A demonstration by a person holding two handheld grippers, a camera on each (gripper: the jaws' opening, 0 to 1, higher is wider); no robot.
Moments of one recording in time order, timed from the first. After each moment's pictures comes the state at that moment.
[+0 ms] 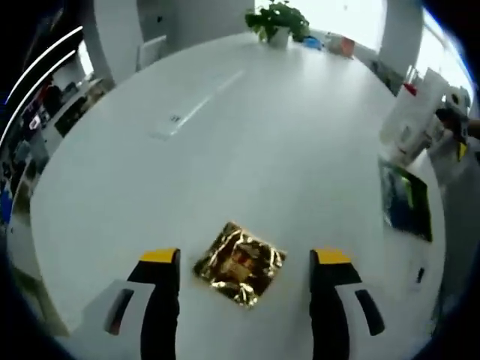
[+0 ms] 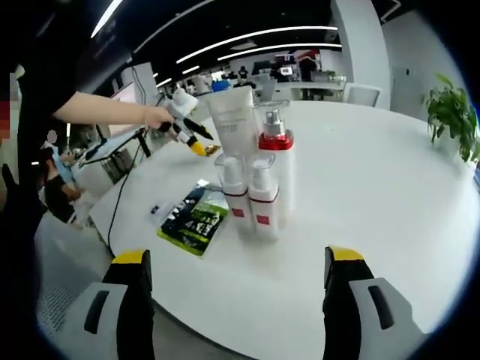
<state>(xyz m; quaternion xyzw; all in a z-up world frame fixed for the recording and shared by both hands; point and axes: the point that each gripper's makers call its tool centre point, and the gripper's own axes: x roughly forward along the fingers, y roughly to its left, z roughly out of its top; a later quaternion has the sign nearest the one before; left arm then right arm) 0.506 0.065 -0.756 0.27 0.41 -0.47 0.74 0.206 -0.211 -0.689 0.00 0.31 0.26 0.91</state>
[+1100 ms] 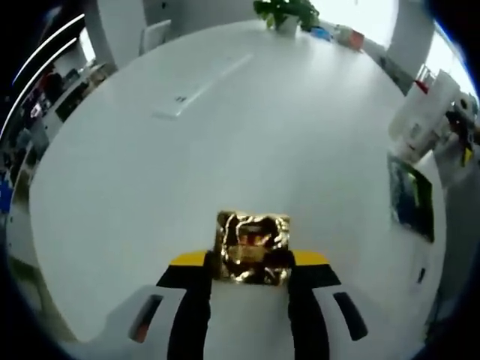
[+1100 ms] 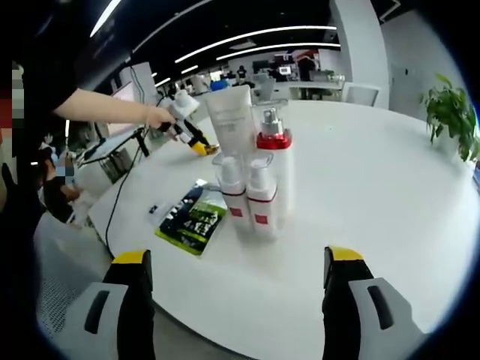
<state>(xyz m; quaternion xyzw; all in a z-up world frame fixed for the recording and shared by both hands) 0.508 0.076 -0.764 0.26 0.44 -0.44 0.74 0.207 -0.212 -0.689 0.00 0.31 0.26 0.91</state>
